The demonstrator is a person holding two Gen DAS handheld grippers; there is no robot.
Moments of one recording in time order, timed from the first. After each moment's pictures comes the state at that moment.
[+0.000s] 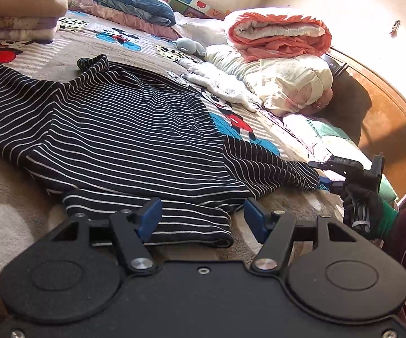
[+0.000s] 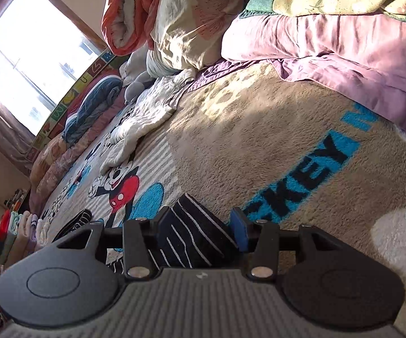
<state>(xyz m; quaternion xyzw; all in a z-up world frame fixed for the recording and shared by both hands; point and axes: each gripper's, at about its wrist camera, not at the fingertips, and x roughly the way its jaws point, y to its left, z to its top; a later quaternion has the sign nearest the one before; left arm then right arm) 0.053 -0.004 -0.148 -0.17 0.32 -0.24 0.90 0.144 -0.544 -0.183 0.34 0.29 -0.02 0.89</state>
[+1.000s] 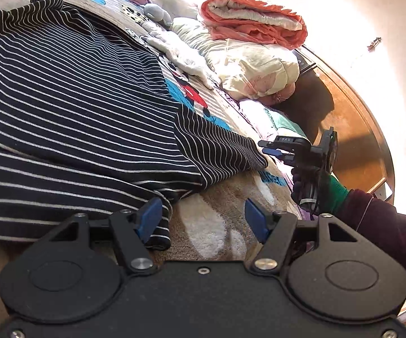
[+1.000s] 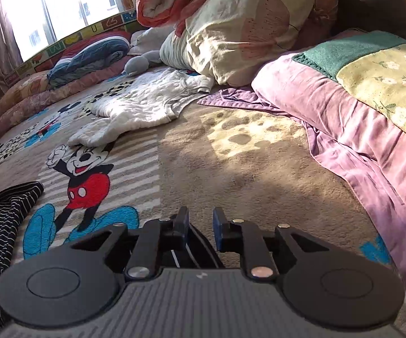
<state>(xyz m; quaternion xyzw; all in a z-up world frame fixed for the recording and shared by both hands) 0.088 -0.035 -0.187 -0.27 0.35 -0.34 0.83 0.212 -0.537 -0.159 0.15 0.33 -0.07 0.93</state>
